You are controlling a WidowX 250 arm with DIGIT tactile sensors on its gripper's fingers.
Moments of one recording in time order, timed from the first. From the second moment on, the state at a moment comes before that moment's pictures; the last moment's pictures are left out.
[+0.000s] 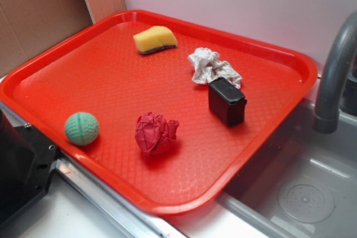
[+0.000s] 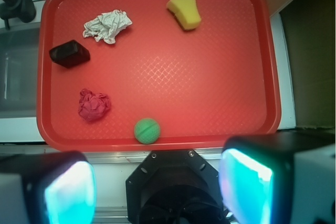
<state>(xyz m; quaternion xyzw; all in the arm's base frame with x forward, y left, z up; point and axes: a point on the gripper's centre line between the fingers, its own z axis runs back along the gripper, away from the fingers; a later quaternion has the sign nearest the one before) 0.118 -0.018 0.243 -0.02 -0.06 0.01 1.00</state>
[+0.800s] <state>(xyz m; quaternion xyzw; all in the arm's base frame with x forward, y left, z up) 0.184 -0.087 0.172 0.06 -0.09 0.20 0.97</state>
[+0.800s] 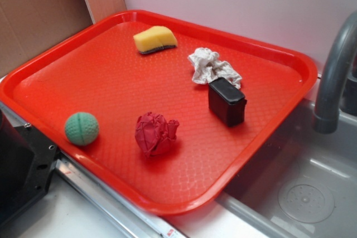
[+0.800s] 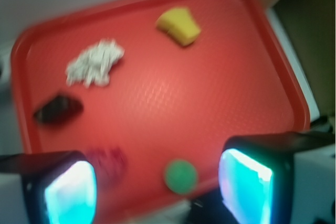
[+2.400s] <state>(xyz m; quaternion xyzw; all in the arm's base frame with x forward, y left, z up) 0.242 -0.128 0.064 -0.06 -0.04 0.39 0.92</state>
